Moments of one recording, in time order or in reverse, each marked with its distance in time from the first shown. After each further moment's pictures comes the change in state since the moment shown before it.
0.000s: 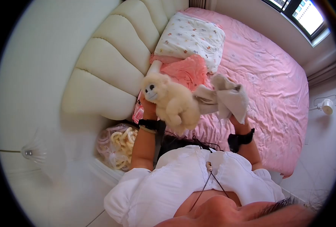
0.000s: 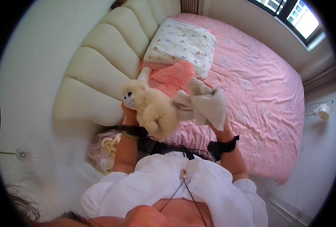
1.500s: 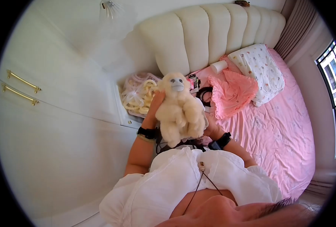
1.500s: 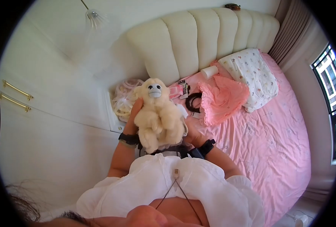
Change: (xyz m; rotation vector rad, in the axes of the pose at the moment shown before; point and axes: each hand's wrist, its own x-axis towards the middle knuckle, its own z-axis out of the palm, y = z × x) left_hand -0.305 0.004 0.063 0.852 0.695 0.479; right_hand -0.104 0.174 0.051 0.506 -0.911 1.194
